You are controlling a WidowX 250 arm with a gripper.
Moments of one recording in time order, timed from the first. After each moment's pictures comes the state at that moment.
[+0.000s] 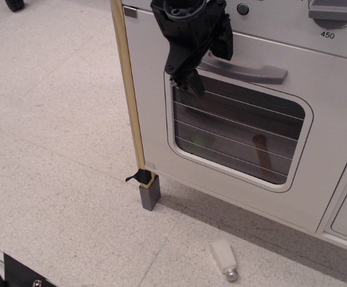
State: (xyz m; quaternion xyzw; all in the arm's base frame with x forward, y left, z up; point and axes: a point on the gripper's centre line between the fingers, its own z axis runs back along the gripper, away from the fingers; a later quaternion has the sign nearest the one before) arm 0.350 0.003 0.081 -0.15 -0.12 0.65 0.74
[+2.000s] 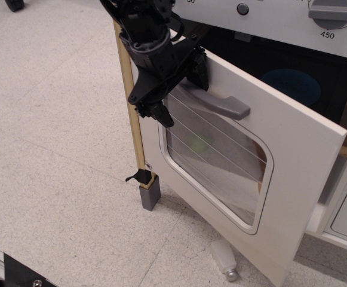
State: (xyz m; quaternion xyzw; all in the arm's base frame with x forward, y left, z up) arm 0.304 0.024 0.063 -0.14 -0.10 0.59 0.79
